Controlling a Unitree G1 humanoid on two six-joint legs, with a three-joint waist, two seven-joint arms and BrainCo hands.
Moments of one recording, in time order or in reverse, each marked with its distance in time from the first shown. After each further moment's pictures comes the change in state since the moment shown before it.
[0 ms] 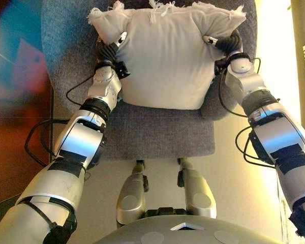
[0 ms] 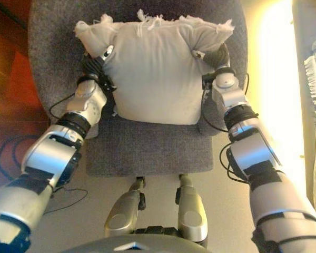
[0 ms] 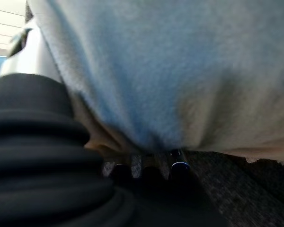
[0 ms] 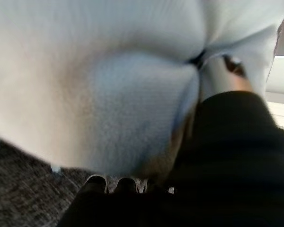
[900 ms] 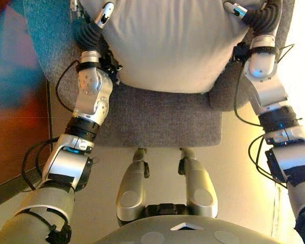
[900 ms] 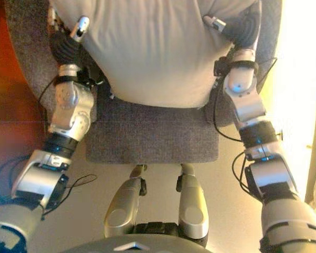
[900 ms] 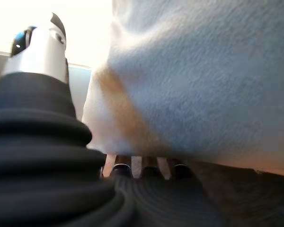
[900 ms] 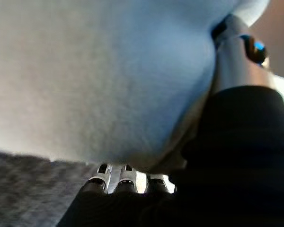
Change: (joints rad) left arm 0.373 0.093 0.157 -0.788 0.237 -0.267 0.075; right arm 0.365 -0.130 -0.255 -0.842 -0.358 -0.085 -0.277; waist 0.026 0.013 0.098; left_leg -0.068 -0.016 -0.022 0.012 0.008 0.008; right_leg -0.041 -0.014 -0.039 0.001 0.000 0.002
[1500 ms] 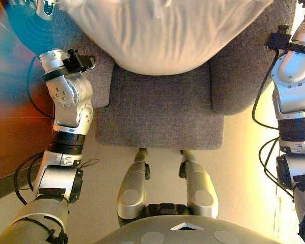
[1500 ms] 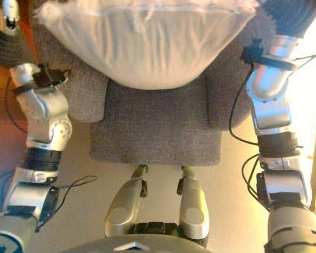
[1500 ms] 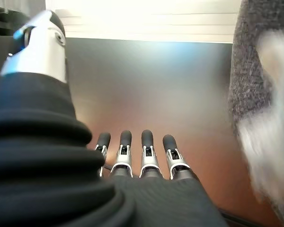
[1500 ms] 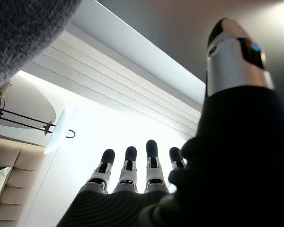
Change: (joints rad) left arm 0.098 0.059 0.126 -0.233 0.049 -0.153 0.059; right arm 0.024 -0.069 -0.151 -0.154 -0.184 -0.164 -0.108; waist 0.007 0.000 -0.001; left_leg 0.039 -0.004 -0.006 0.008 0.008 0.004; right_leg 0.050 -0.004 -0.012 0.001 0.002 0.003
